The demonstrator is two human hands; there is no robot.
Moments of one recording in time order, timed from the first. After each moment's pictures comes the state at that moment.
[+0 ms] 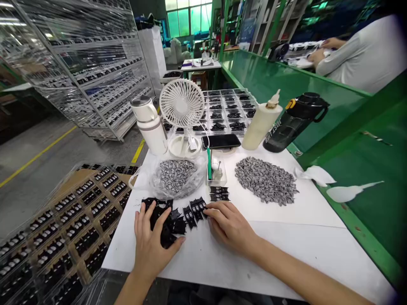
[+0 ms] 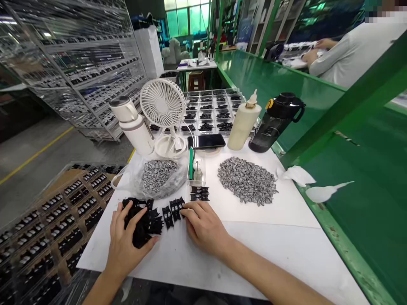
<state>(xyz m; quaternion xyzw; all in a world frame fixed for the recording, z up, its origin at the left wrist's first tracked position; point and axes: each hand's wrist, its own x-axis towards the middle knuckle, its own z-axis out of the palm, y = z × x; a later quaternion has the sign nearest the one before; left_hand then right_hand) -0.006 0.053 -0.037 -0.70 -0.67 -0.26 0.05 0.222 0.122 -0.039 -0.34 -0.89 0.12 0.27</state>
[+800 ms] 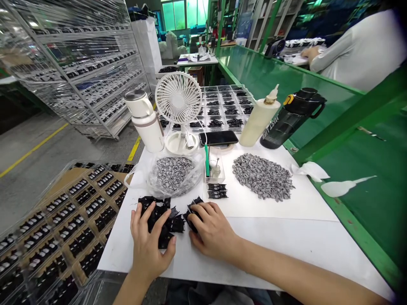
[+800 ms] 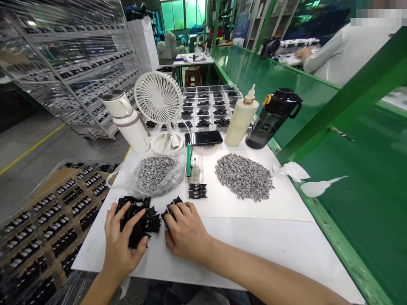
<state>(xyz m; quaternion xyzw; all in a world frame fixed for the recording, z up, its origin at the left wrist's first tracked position) -0.007 0.051 -0.037 -0.72 -0.63 -0.28 0.05 0.180 0.107 -0.034 -0.35 -0.91 0.10 0.18</state>
